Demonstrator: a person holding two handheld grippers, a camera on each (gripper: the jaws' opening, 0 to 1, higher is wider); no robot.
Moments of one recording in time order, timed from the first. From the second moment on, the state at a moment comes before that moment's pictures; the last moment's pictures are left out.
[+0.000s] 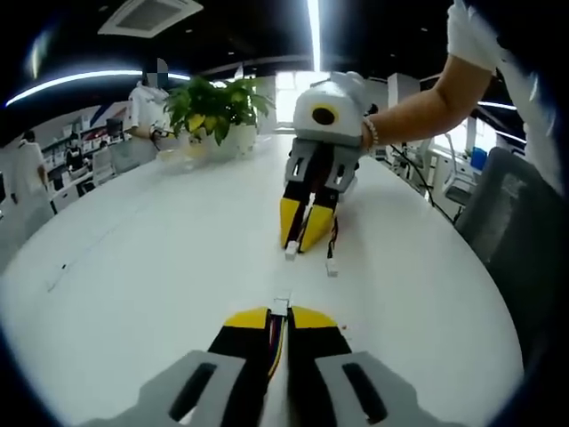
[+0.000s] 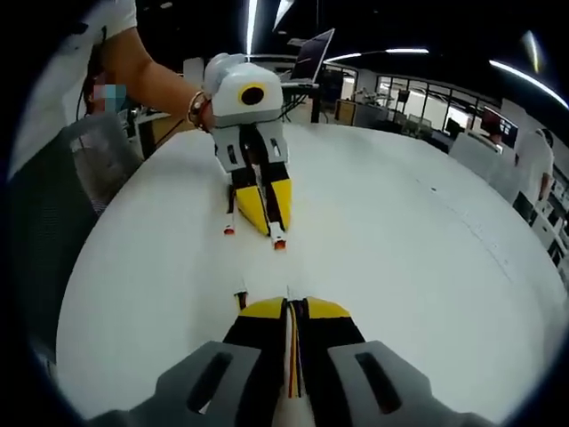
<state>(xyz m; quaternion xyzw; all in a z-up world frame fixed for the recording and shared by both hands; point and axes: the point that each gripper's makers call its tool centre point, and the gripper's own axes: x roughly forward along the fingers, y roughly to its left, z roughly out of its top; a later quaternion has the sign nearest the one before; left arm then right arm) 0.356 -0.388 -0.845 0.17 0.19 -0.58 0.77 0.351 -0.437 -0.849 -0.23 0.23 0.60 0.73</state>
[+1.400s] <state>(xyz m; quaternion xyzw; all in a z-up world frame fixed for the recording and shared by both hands) 0.351 -0.385 -0.825 0.19 0.18 -0.58 0.77 0.341 -0.431 -0.832 -0.22 0.23 0.62 0.72</state>
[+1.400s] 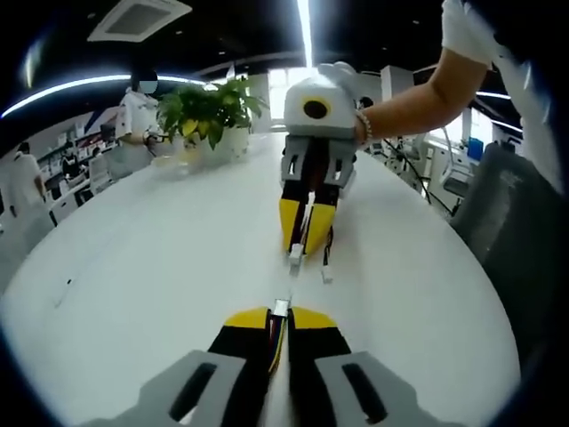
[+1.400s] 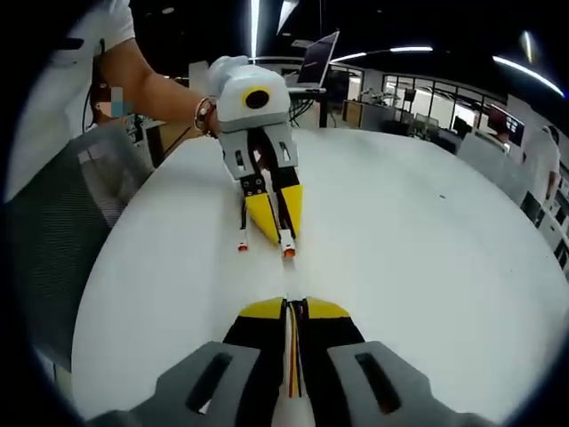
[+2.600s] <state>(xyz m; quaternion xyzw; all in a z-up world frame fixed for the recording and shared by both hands) 0.337 -0.392 -0.800 0.21 0.16 -0.59 0.76 0.333 -0.404 -0.807 -0.25 0.20 0.64 0.70</state>
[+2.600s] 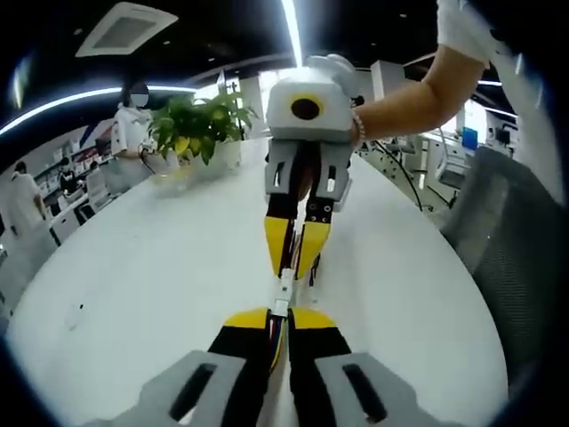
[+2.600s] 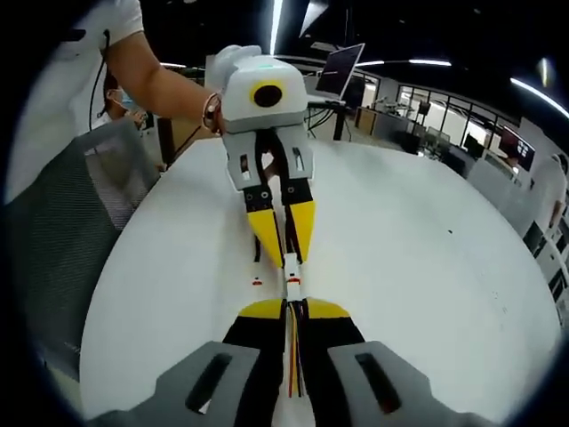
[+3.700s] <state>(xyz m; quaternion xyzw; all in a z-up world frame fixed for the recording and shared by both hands) 0.346 -0.390 -0.798 0.19 0.17 -0.59 0.77 0.340 -0.398 -0.803 -0.24 0.20 0.64 0.70</state>
